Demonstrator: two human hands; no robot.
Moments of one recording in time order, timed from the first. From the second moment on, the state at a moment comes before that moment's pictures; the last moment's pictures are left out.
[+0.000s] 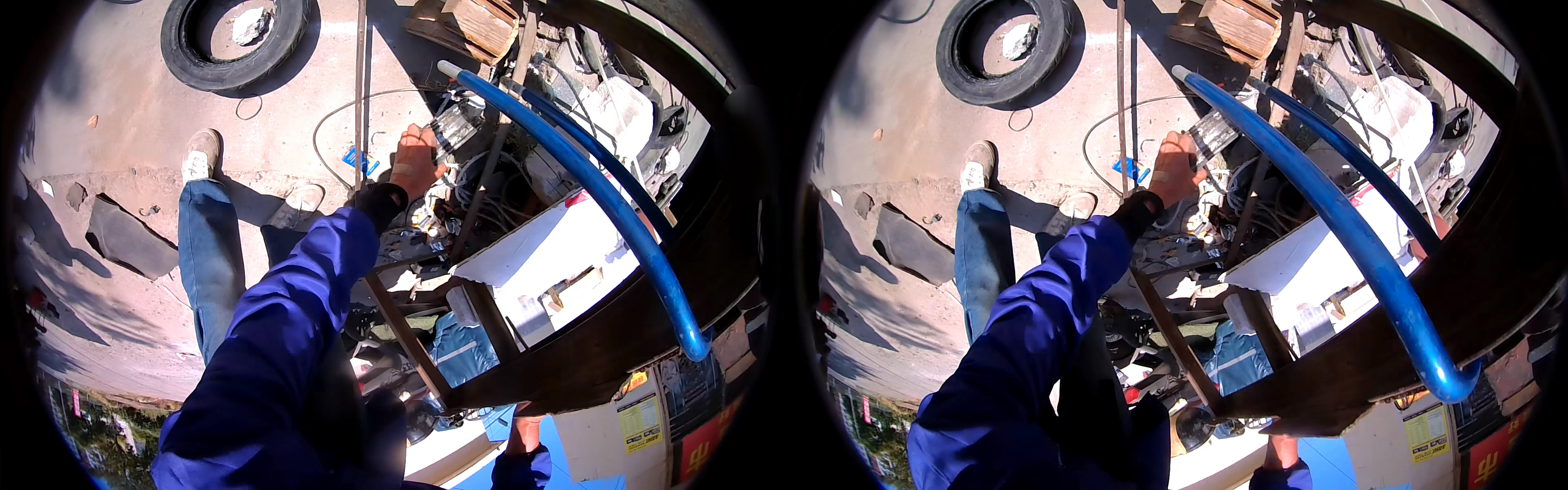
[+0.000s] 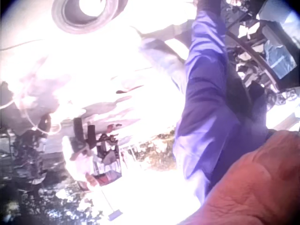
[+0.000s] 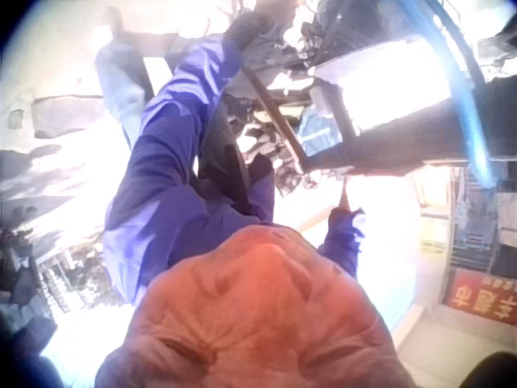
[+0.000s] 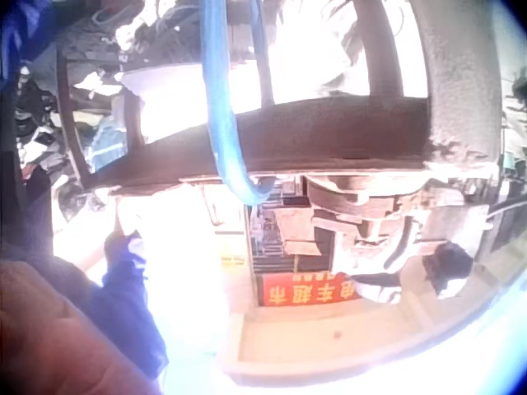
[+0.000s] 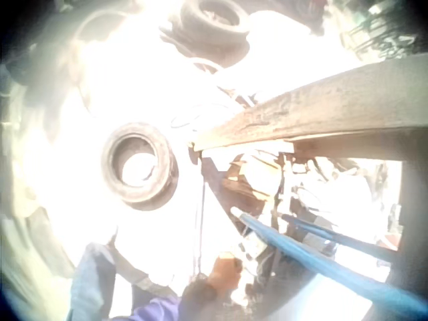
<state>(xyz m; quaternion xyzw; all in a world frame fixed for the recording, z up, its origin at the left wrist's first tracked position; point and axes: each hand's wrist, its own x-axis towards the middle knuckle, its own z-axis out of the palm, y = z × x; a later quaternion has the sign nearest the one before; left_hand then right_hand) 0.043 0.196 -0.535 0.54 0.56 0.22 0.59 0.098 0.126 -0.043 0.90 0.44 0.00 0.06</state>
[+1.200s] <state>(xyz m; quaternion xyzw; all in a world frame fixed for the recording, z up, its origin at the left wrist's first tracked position) -0.312 0.196 0.194 0.41 0.62 0.47 0.48 -0.161 0.160 0.163 0.50 0.75 -0.30 -0.31</state>
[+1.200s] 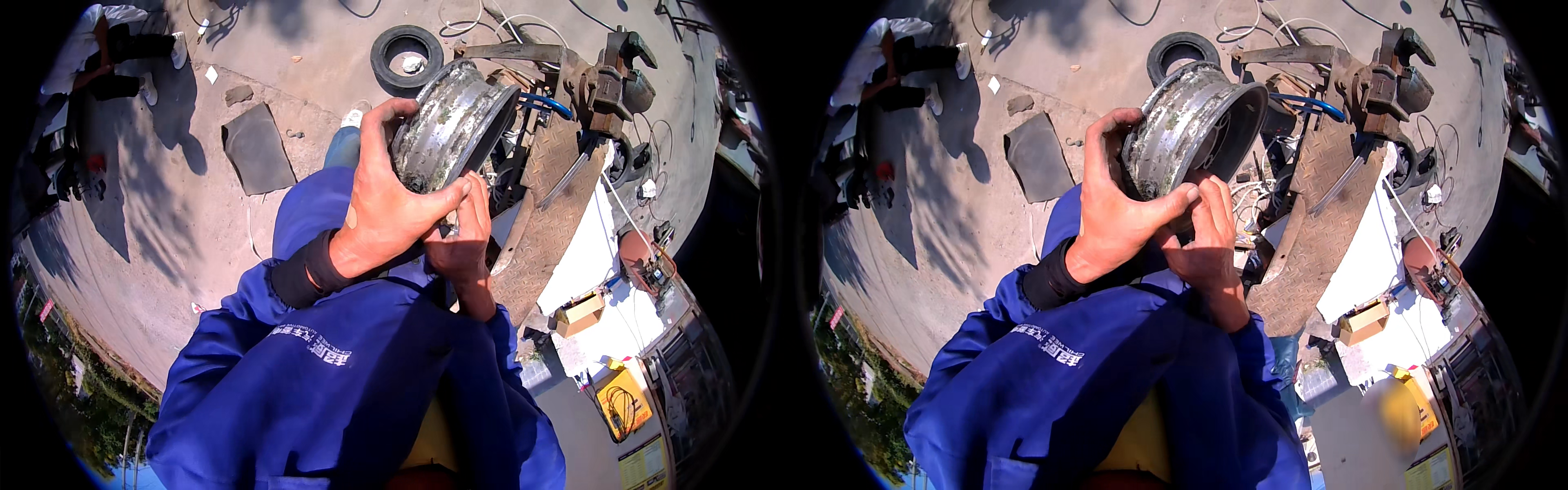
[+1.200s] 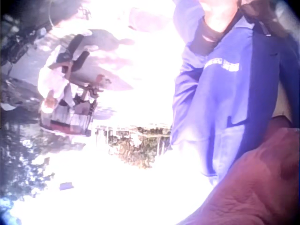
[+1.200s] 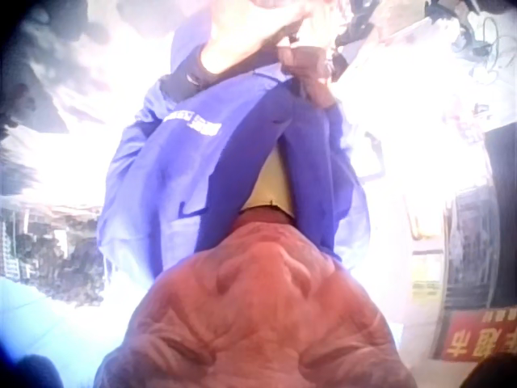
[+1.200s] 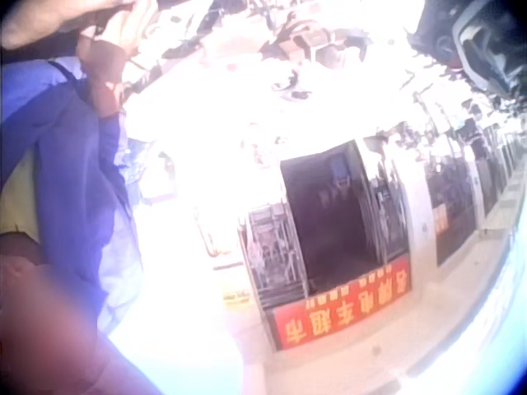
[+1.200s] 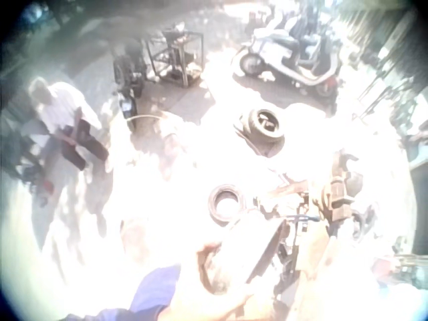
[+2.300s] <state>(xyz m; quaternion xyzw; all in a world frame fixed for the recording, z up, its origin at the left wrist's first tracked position) -0.427 0.193 0.264 0.32 0.38 0.61 0.62 -0.261 0.181 0.292 0.60 0.61 -0.41 -0.33</state>
